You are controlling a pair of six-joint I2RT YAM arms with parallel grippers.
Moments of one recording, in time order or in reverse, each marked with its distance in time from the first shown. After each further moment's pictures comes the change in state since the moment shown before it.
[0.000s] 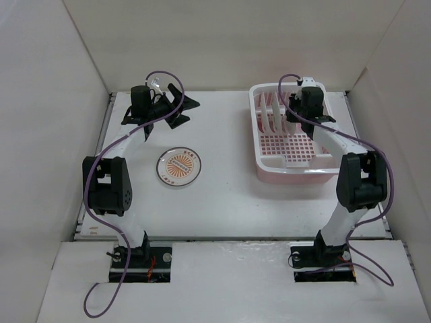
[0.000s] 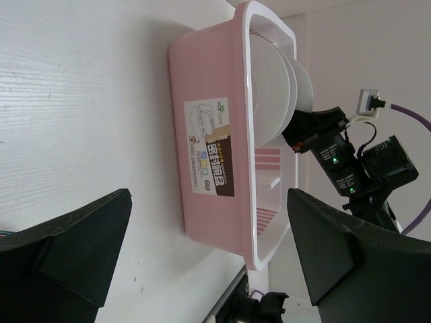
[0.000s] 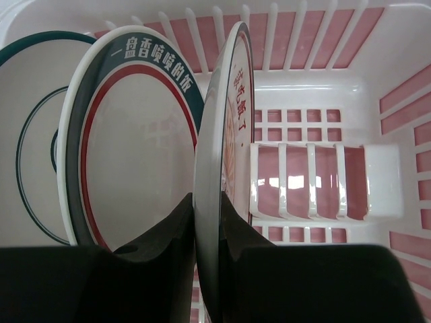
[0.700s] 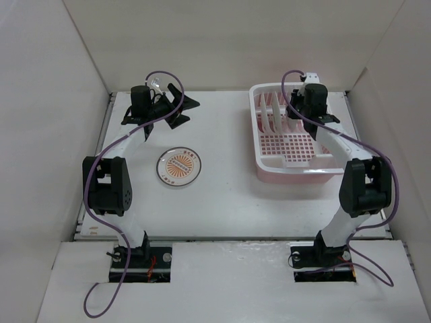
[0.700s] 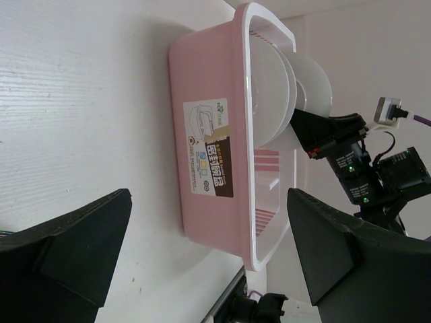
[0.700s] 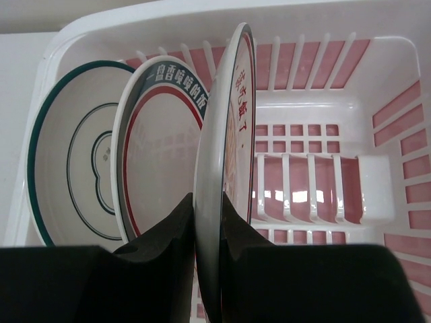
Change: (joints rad) left arm 0.000 0.000 0.000 0.000 -0.002 -0.008; right arm 0.000 -0.064 0.006 0.002 -0.010 0.008
